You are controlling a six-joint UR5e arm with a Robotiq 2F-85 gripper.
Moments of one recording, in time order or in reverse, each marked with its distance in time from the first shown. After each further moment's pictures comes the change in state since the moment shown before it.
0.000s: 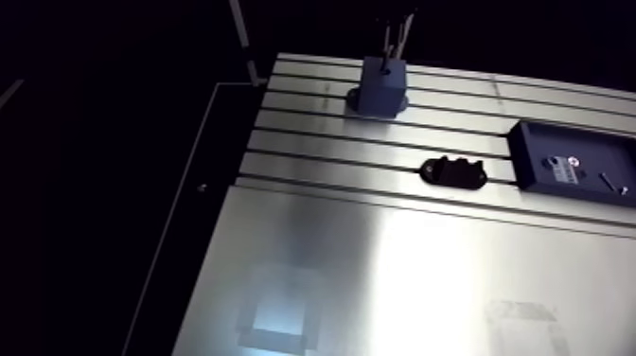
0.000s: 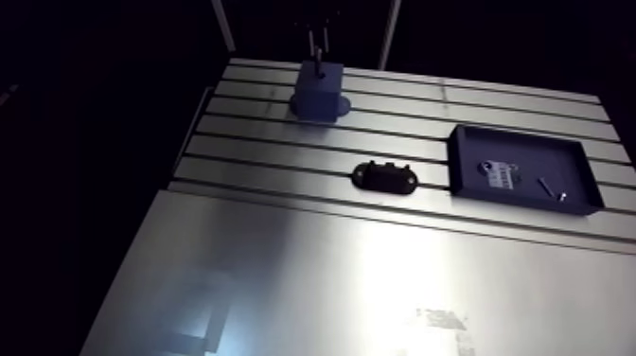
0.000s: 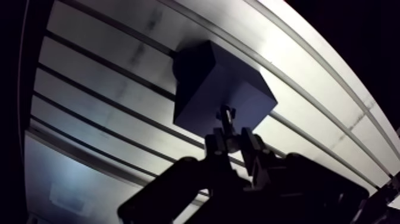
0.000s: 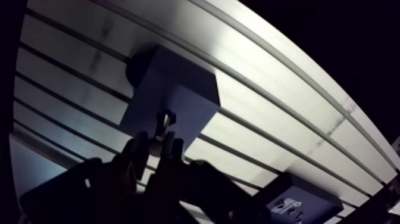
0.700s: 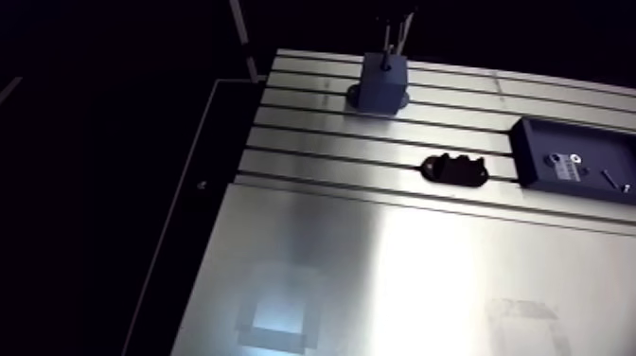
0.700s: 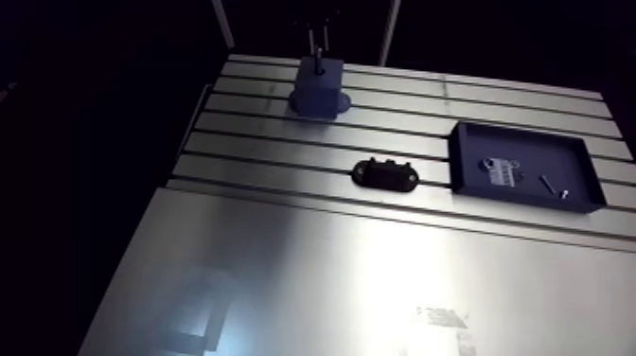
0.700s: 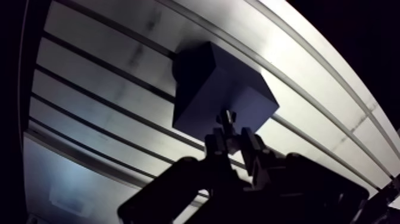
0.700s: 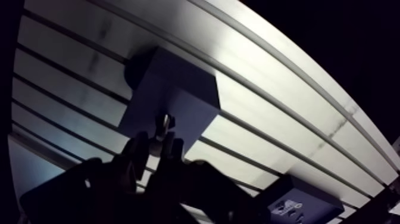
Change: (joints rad) arm -0.001 0.011 -0.002 0.000 0.000 0.000
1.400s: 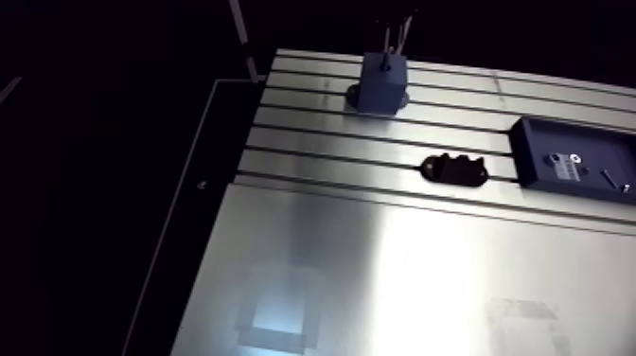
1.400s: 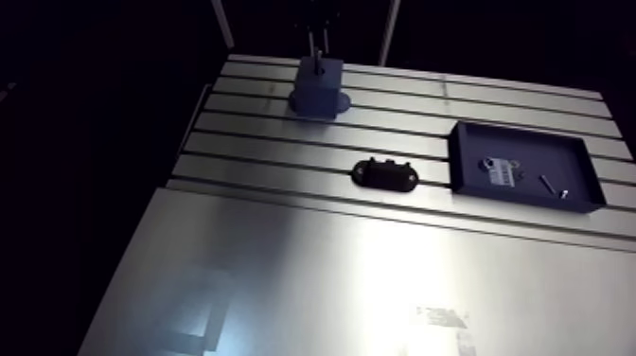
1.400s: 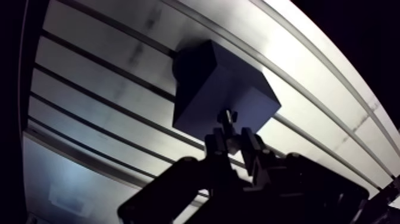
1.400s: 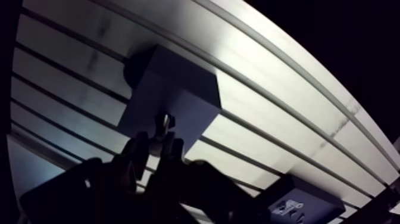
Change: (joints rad) arm -0.001 0.000 0.006 -0.001 0.000 0.000
